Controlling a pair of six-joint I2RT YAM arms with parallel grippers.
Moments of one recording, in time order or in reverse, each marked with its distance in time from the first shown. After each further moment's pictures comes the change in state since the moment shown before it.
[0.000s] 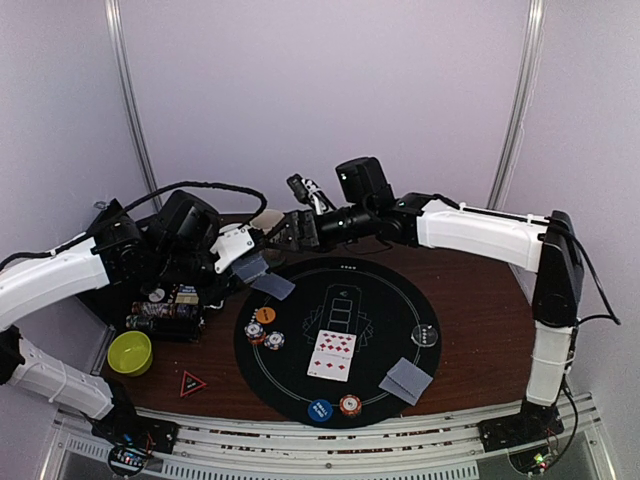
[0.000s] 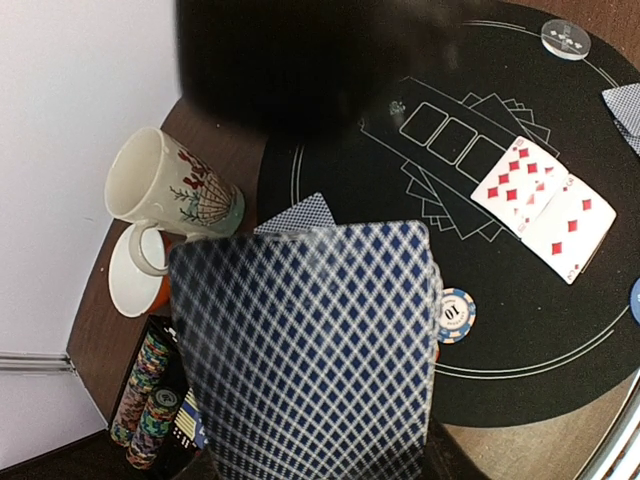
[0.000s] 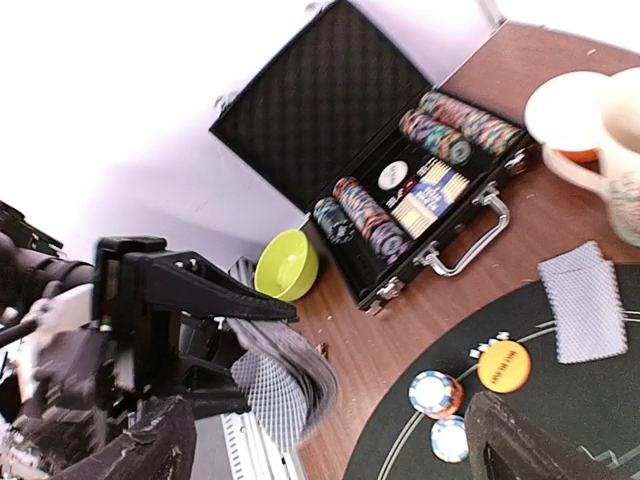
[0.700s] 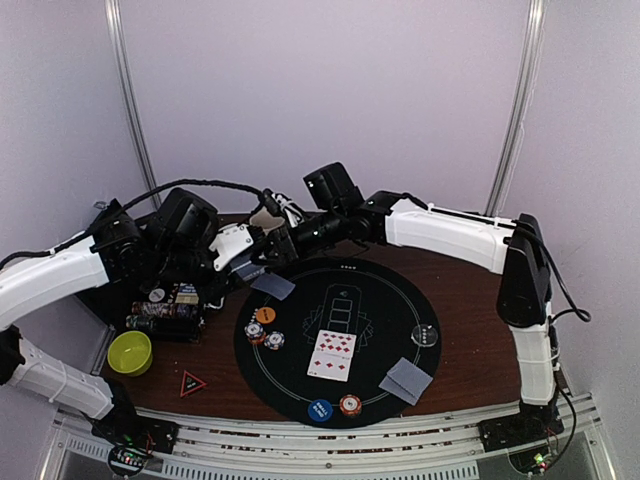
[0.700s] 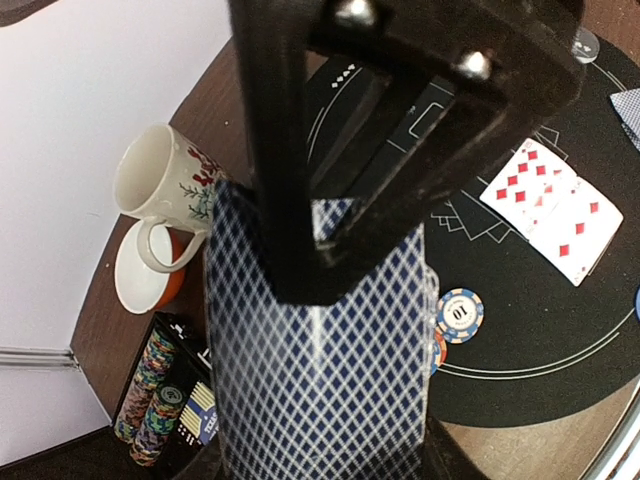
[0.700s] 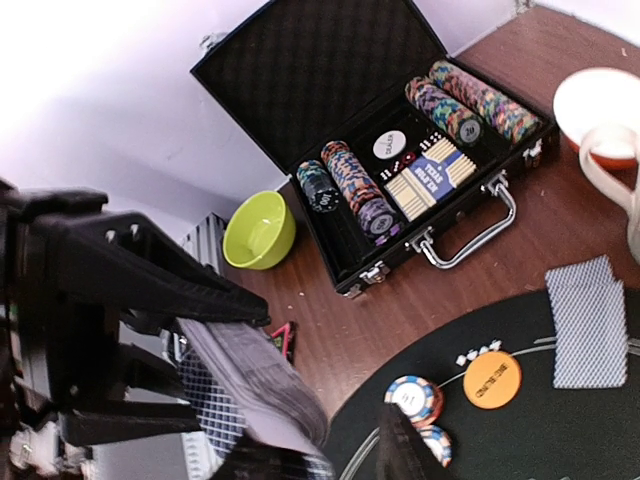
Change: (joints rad) left arm 0.003 0.000 0.009 -0.003 0.008 0.010; right arm 0.039 0.199 0.266 -0.209 0.017 -0.180
